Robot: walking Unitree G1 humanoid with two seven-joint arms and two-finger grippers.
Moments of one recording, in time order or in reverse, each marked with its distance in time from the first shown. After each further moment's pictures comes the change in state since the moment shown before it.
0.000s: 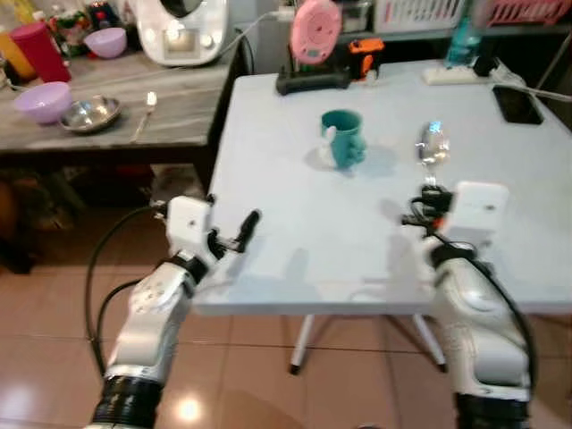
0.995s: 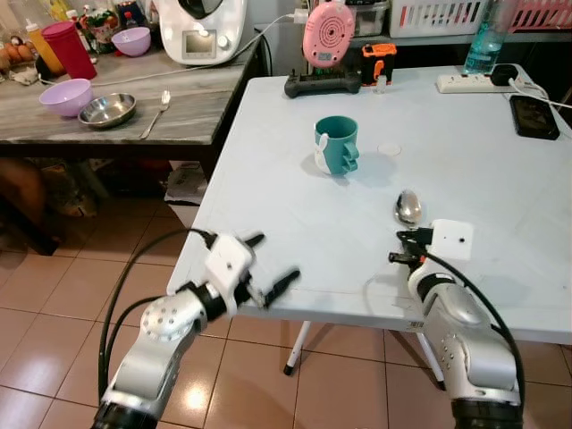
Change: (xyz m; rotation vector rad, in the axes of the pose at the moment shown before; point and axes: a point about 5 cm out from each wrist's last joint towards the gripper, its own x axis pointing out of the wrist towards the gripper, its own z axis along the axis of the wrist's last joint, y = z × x) left arm -0.013 -0.039 -0.012 0.128 0.077 -0.327; right arm -0.005 -0.010 -0.055 0.046 0.296 -0.021
